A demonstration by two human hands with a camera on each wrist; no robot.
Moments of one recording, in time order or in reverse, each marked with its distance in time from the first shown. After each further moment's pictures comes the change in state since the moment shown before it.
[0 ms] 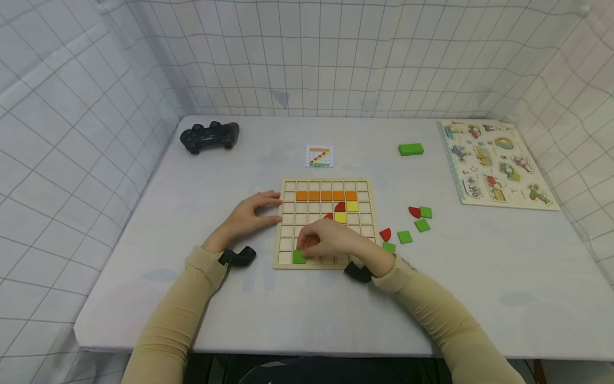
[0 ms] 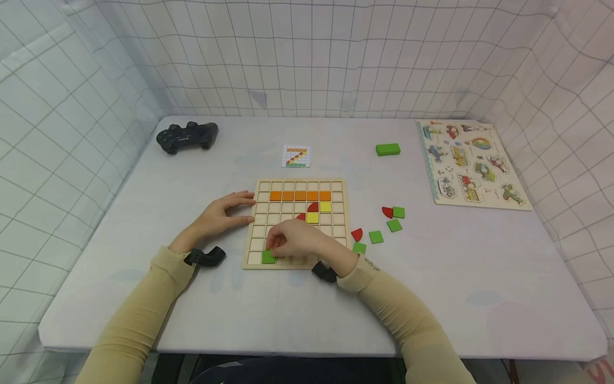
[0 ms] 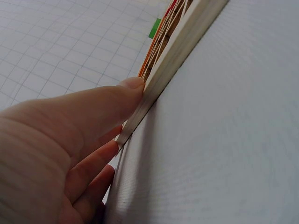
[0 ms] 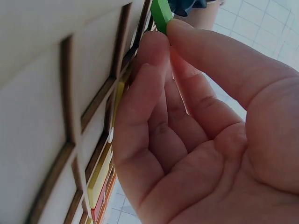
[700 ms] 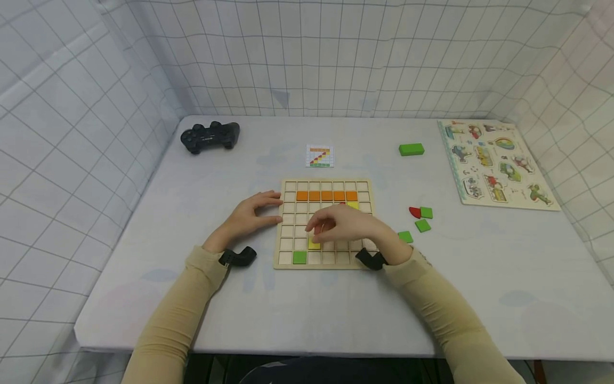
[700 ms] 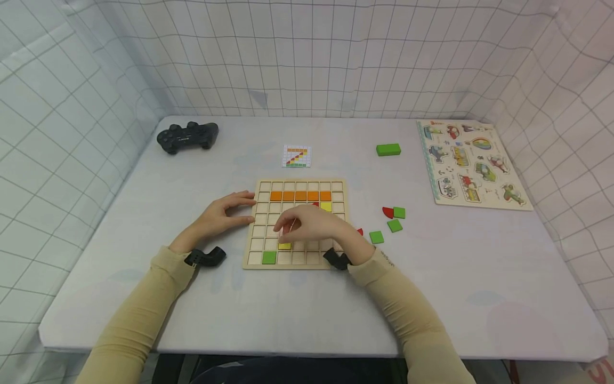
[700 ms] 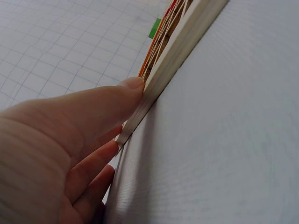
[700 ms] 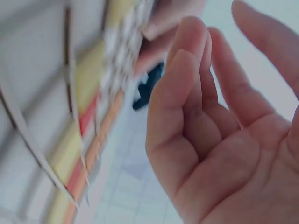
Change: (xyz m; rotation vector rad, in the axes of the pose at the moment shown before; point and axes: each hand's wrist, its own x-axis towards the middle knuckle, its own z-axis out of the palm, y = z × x) left_hand 0.001 -0.001 0.000 0.010 -0.002 -0.012; right_hand -0.017 0.006 -0.038 0.082 -0.002 -0.019
